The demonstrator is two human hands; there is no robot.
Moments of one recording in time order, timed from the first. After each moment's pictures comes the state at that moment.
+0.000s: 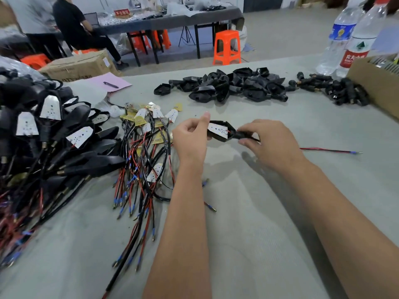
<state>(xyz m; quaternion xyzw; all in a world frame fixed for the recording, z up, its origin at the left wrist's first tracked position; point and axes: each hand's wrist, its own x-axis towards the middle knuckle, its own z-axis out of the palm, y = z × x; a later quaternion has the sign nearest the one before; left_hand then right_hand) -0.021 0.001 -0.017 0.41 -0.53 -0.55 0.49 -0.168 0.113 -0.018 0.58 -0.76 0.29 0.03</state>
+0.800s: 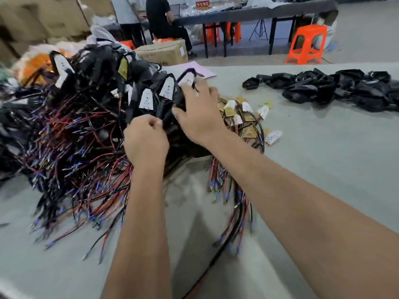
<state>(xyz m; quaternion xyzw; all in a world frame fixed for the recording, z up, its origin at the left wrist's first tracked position) 0.253 -0.067 0.033 0.70 -0.58 -0.09 0.40 0.121 -0.086 0.040 0.68 -0.63 0.37 -0.04</state>
